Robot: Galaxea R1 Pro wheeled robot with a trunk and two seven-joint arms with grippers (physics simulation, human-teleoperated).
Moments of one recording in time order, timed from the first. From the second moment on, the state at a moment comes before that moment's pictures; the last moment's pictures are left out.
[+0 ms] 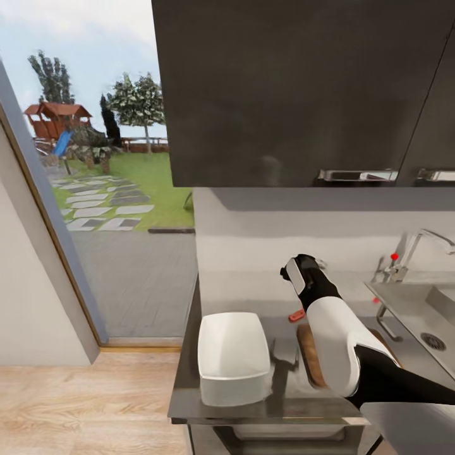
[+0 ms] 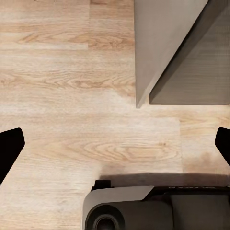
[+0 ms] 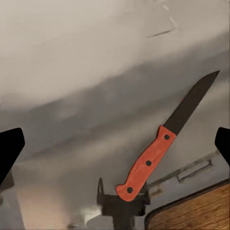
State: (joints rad) left arm 0.15 0.00 -0.03 -0.75 0.03 -0.12 0.01; right arm -1.11 0.17 -0.35 -0.55 0.01 0.64 -0.50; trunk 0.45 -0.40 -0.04
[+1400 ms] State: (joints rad) left arm 0.15 0.00 -0.03 -0.73 0.03 -0.12 0.01; right arm -1.11 0.13 -0.40 -0.47 0.01 0.63 -0.53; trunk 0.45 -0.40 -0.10
